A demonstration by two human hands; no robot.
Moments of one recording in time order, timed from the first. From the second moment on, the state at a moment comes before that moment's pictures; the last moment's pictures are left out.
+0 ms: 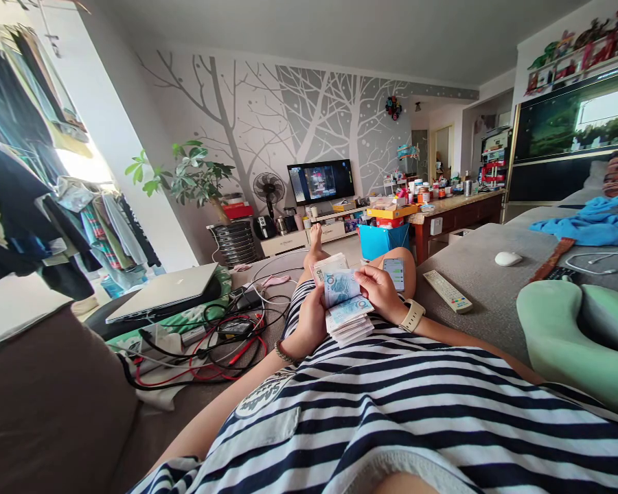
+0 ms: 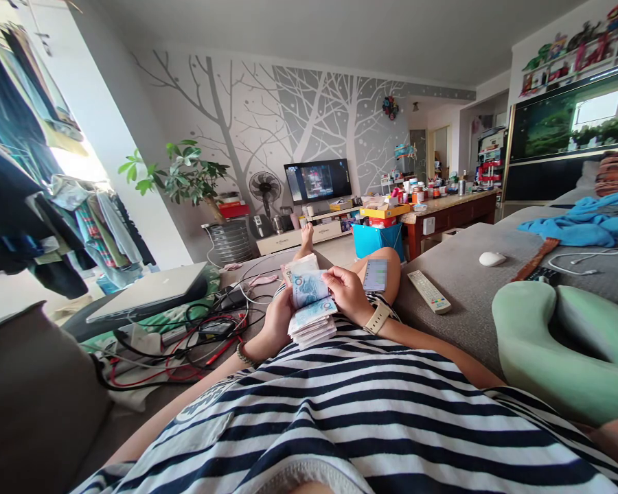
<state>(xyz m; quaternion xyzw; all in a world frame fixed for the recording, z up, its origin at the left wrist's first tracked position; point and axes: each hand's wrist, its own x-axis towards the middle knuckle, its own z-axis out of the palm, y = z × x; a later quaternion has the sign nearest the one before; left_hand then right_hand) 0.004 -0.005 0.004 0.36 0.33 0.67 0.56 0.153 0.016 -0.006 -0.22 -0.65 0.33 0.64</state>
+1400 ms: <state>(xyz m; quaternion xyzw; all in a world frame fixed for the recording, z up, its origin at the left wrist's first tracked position) 0.005 -0.007 0.002 0.38 0.29 0.64 0.60 0.150 0.016 -0.006 -0.22 -0.64 0.38 0.63</state>
